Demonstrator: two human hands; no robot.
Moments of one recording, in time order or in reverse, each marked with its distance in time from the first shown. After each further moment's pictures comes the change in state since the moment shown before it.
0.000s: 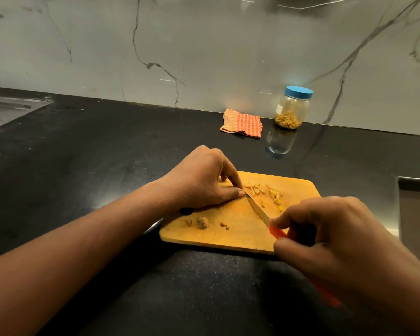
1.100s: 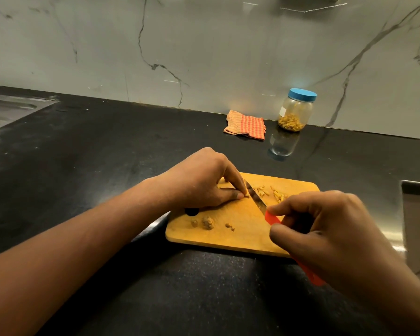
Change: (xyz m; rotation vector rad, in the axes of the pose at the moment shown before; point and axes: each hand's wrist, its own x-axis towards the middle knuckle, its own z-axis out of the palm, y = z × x) left_hand -0.004 -0.005 -0.008 0.080 -0.081 0.083; right_hand 0.013 0.001 0.012 0.046 0.098 0.005
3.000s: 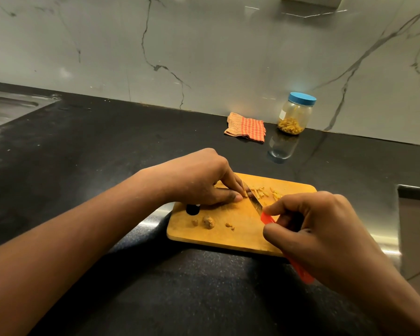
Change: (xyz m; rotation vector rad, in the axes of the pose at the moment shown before) left_hand 0.001 0.000 -0.012 0.096 -0.171 0.044; right_hand 0.004 0.000 0.007 -0.015 0.007 -0.010
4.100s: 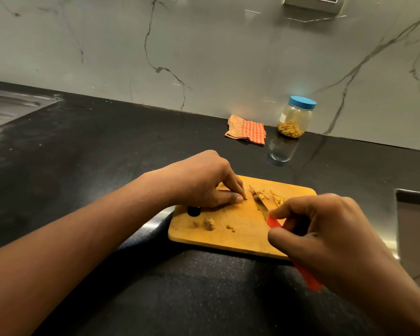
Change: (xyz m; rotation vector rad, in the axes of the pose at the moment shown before) left_hand 0.000 0.000 0.003 -0.010 0.054 -0.014; right_hand -0.004 -0.005 -0.008 -0.040 -0.011 -0.002
